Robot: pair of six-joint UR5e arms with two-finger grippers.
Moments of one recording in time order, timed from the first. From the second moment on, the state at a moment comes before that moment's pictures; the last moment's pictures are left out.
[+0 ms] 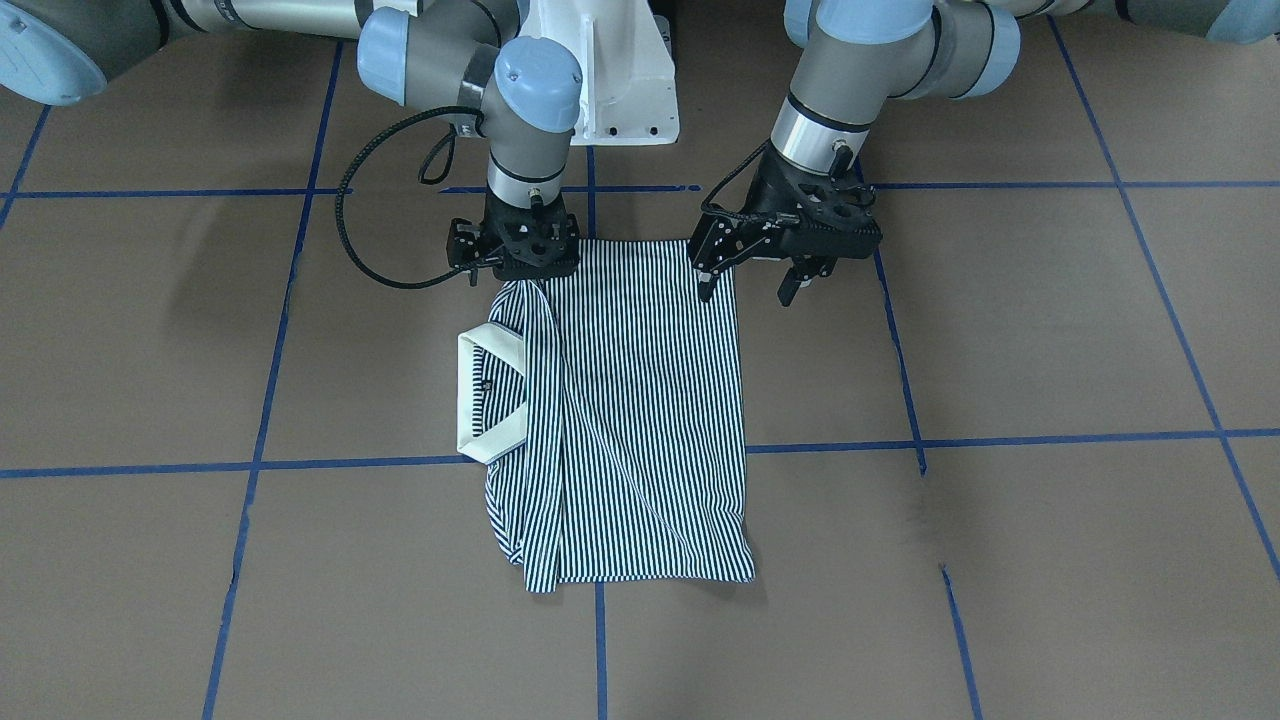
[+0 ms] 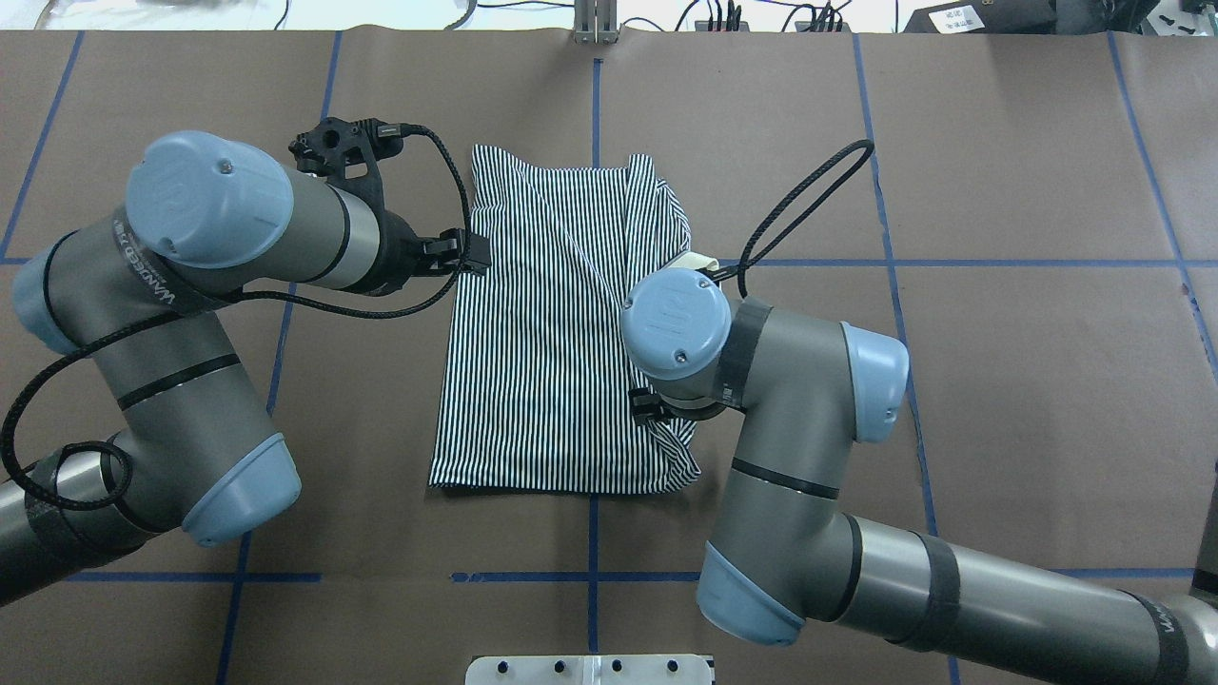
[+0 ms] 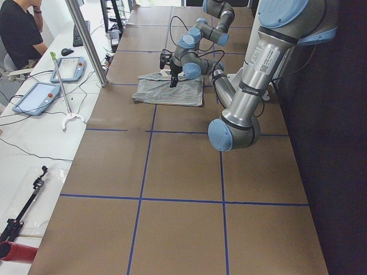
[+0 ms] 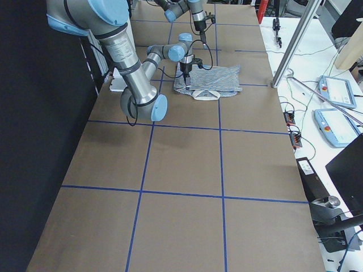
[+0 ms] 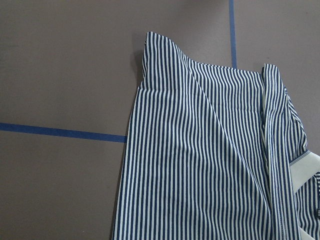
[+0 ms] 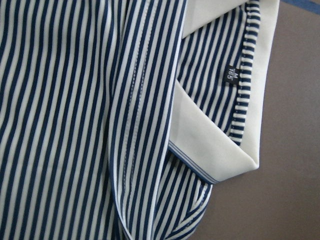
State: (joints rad) left arm -0.65 -2.07 -1.89 -1.79 -1.80 -1.29; right arm 0.41 -0.84 1.64 -1.83 1.73 1.03
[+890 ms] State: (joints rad) left arm -0.65 -2.07 -1.89 -1.79 -1.80 -1.29; right arm 0.40 -0.85 1.59 -1.81 1.74 1.02
